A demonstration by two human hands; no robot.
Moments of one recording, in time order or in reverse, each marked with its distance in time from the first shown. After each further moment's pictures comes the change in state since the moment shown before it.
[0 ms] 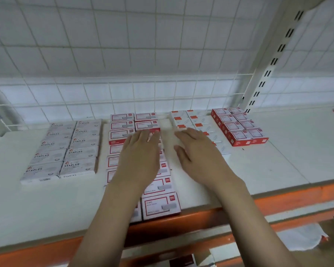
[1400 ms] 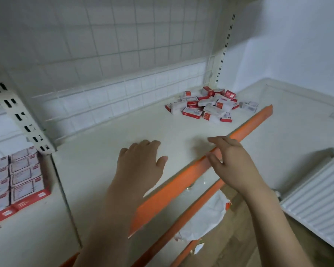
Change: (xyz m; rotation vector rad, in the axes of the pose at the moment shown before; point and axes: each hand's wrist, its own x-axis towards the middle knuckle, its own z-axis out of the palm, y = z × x) left_hand 0.133 0.488 0.098 -0.084 -0.120 0.420; right_hand -0.242 0.451 -0.209 -0.120 0.245 0.676
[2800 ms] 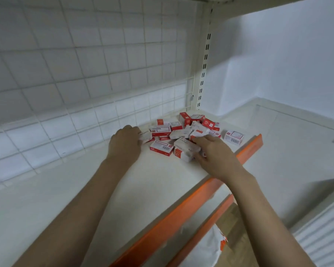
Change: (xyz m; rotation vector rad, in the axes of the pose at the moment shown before) left_hand 0.229 0.042 0.054 -0.037 0.215 -0.042; right_hand 0.164 0.131 -0.003 -0.076 -0.063 -0.120
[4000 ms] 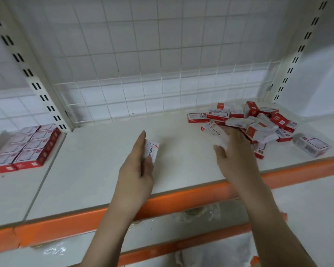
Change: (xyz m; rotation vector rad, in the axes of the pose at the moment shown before) left_hand -0.188 0.029 -0.025 -0.583 0.324 -0.456; right_hand -0.011 -0.042 0.034 0.339 0.073 -0.107
